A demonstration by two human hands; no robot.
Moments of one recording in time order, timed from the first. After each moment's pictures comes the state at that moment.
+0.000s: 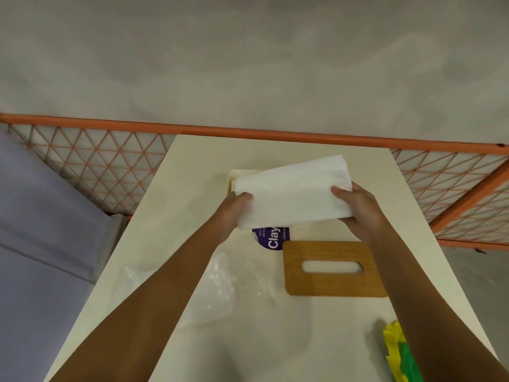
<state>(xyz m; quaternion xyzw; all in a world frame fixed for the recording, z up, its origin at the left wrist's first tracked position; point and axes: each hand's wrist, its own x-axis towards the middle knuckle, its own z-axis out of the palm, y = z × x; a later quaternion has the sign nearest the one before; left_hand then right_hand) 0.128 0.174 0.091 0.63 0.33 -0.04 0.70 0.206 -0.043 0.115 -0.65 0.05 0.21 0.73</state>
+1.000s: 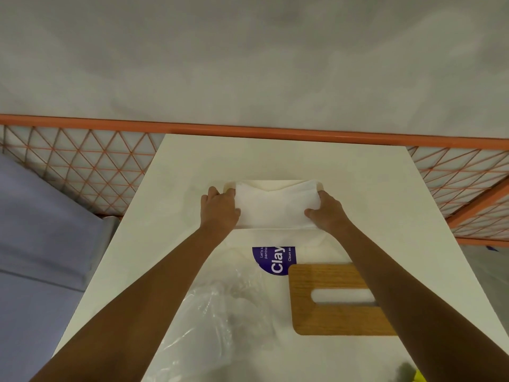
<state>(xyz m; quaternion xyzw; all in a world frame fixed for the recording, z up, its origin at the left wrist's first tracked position) 0.199 0.223 0.040 0.97 0.23 -0.03 0.13 0.275 0.029 0.056 -0.92 -0.04 0.20 0.32</state>
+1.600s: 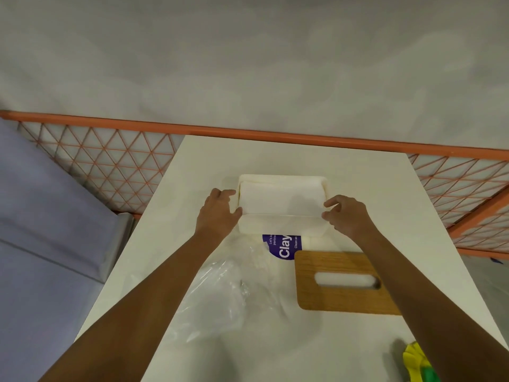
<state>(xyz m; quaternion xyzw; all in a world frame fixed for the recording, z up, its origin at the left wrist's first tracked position) 0.123 0.224 0.064 0.92 0.25 0.06 0.29 0.225 -0.005 0.088 -0.92 -0.06 0.16 0.35</state>
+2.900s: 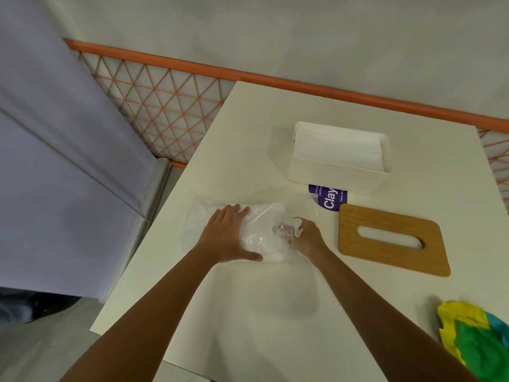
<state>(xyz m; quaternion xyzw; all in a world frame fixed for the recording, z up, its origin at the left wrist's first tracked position) -0.050 0.233 -0.003 0.96 0.17 -0.14 0.18 0.055 0.080 0.017 -0.86 -0.11 0.35 0.36</state>
